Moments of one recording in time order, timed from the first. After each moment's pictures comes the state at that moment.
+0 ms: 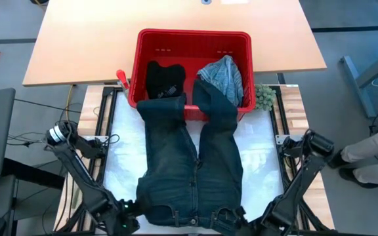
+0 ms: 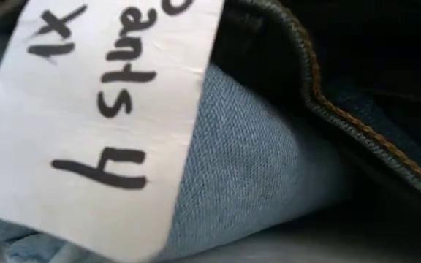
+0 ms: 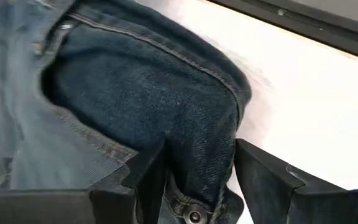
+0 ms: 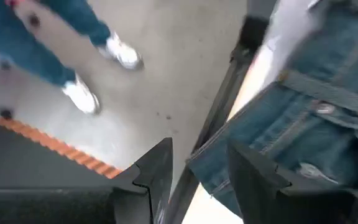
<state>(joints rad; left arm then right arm) -0.95 1.68 1.24 -0.71 -0.43 0.27 0.98 1.86 1.47 -0.58 0.18 0.52</state>
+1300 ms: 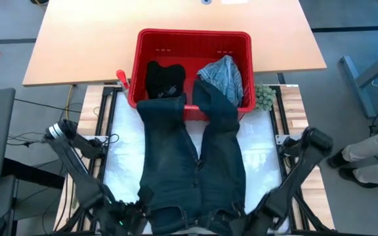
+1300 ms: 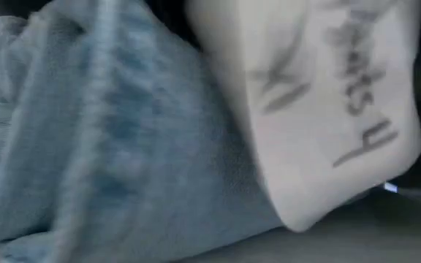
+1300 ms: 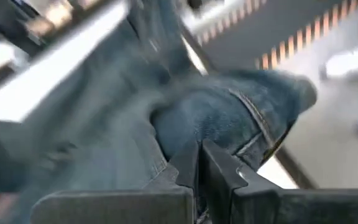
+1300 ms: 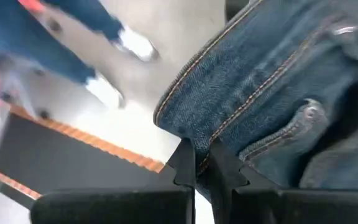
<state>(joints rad) -0.90 1.62 1.48 -0.69 -0.51 -0.12 0.87 1.78 1.46 -0.65 0.03 0.58</state>
